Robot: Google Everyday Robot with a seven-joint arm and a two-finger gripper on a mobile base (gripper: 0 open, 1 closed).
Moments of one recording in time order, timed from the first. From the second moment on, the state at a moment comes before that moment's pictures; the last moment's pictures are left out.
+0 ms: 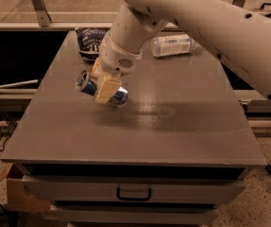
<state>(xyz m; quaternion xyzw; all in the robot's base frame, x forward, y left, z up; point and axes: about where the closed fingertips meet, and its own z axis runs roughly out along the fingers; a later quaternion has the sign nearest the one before) 0.530 0.086 0.880 -0.79 0.56 0.17 0.19</state>
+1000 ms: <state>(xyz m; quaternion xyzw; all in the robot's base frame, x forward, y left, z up) 0.520 0.104 0.858 -0.84 0.54 0.03 0.07</state>
